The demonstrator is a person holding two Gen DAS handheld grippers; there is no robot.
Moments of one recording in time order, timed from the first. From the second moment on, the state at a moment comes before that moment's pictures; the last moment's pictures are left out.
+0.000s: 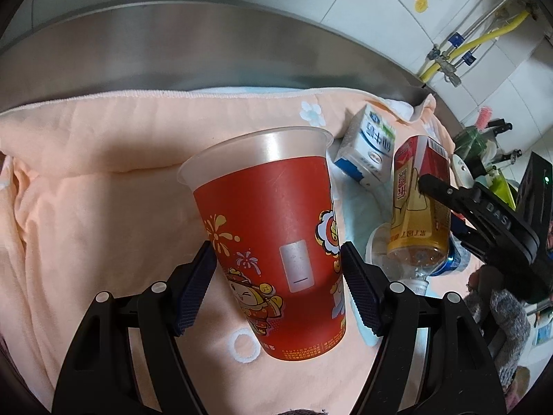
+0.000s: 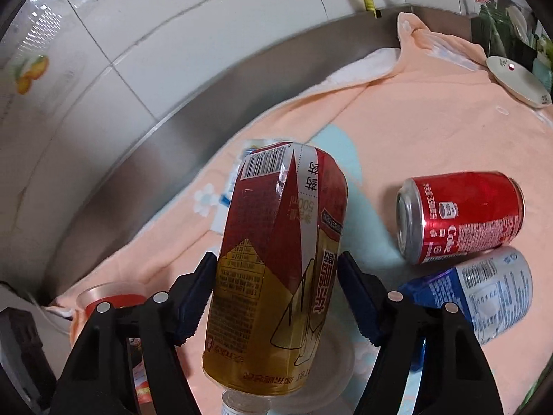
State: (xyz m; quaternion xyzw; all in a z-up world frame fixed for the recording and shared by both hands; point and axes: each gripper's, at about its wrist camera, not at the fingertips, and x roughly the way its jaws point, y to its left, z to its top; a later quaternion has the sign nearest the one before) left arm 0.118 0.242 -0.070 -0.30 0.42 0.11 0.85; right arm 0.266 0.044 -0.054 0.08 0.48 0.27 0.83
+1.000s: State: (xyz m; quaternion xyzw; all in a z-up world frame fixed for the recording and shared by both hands) left arm 0.134 0.046 0.009 -0.21 0.39 -0.09 0.89; right arm 0.189 -0.352 -0.075 0.11 0.44 0.05 0.89
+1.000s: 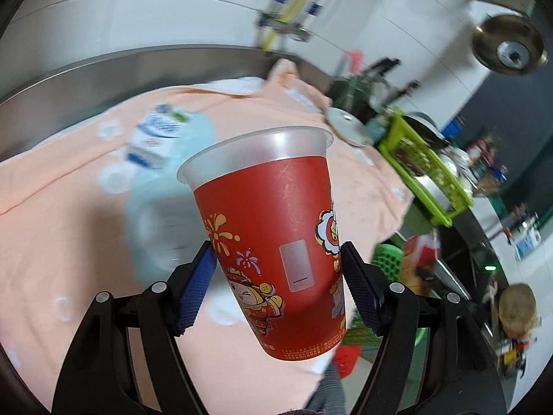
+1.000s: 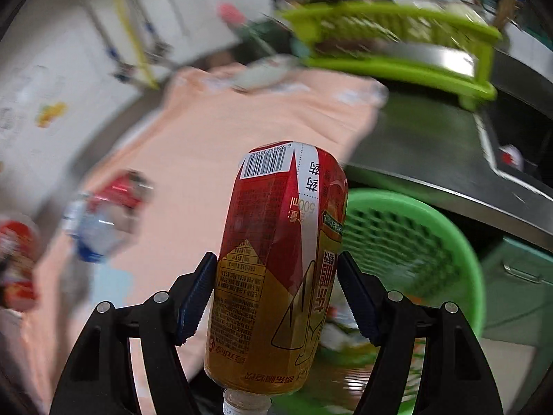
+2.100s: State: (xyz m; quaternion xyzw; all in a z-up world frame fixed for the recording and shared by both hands) left arm 0.184 -0.159 -0.027 -0.11 0.46 -0.25 0.85; right arm 0.196 -0.446 -0.154 0.09 0.52 -0.04 0.85
